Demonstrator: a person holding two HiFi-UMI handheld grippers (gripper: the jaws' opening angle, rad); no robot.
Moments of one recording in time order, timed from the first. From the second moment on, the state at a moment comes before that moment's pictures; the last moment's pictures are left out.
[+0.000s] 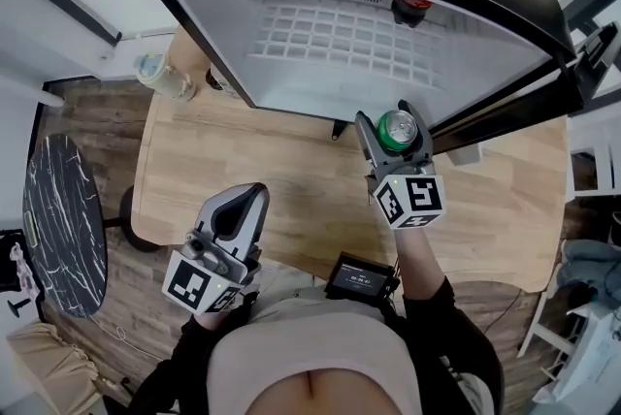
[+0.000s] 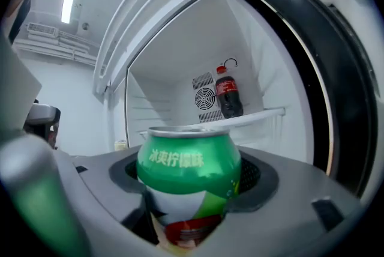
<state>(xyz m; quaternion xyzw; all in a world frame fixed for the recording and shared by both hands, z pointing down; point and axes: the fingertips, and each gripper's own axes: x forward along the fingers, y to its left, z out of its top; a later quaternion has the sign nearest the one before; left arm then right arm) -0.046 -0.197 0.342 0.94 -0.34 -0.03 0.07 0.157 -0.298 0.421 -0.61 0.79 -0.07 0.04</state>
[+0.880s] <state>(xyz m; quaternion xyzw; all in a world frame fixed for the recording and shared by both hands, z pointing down) -0.068 -0.194 0.342 0.93 -0.37 -0.03 0.06 0.175 -0.373 0.463 -0.64 0.76 -0.09 0.02</state>
